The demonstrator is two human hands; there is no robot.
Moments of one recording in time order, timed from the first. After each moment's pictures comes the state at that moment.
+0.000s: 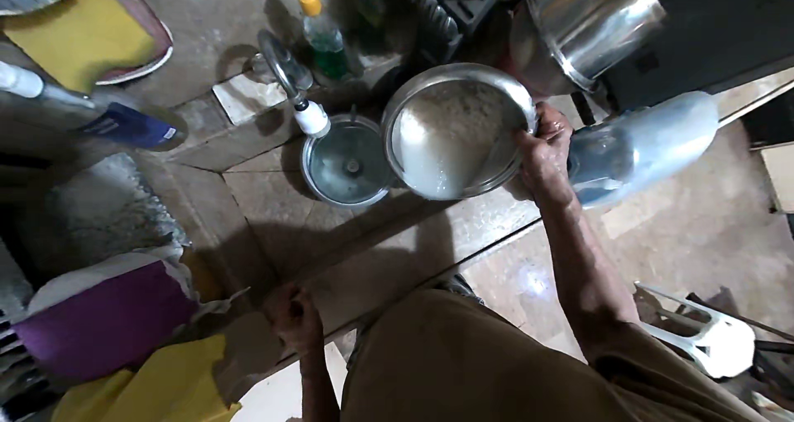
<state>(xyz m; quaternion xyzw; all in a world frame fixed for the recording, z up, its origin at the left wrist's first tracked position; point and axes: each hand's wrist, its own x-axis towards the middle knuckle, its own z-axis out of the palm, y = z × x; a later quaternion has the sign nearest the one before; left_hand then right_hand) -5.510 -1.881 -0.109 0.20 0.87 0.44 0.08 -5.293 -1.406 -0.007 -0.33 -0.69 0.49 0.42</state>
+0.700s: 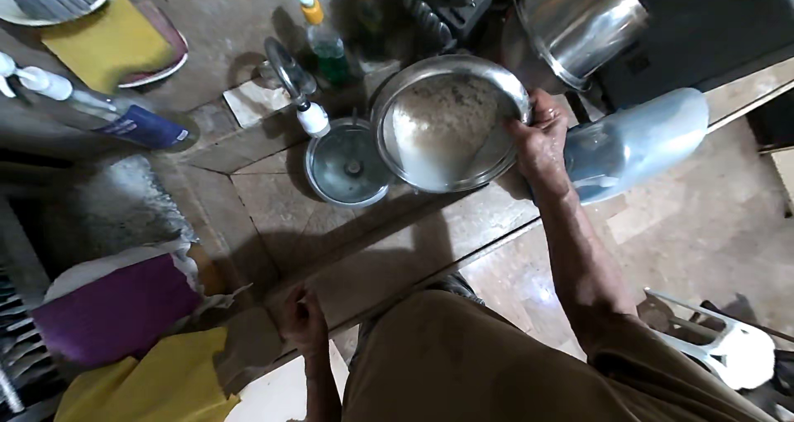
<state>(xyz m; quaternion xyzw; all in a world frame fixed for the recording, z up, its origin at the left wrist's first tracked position) -5.492 -1.892 -0.112 0.22 0.87 0.45 0.06 -5.298 -1.404 0.012 -0.29 -0.72 0.47 0.42</state>
